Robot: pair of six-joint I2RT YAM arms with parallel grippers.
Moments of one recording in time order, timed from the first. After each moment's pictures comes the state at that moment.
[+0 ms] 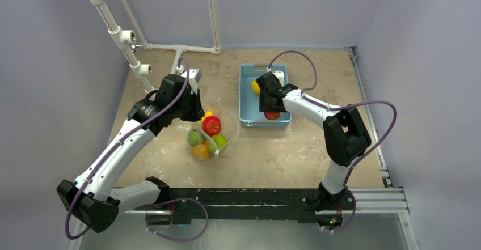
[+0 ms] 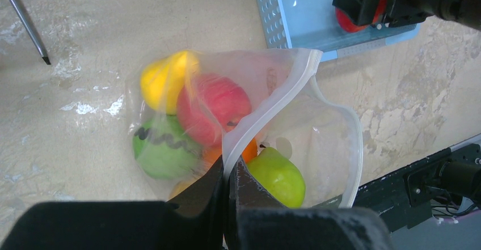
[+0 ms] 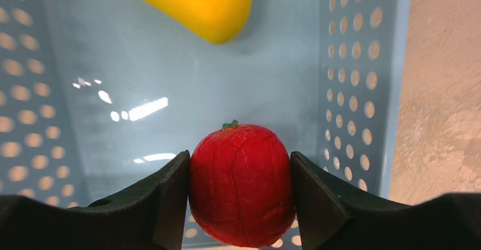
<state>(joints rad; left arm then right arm) -0.51 1.11 1.18 -0.82 0.02 -0.38 0.58 1.80 1.26 -0.54 0.41 0.53</state>
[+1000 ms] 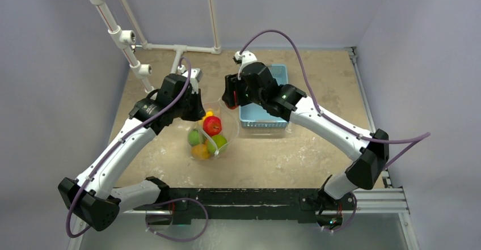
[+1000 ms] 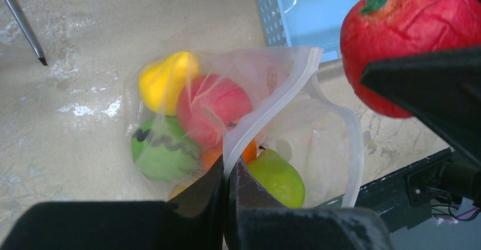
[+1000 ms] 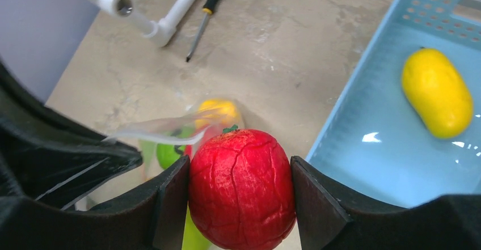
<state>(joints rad) -0.51 1.13 1.18 -0.81 0.02 -0.38 0.85 1.55 1.51 -0.49 0.18 0.40</state>
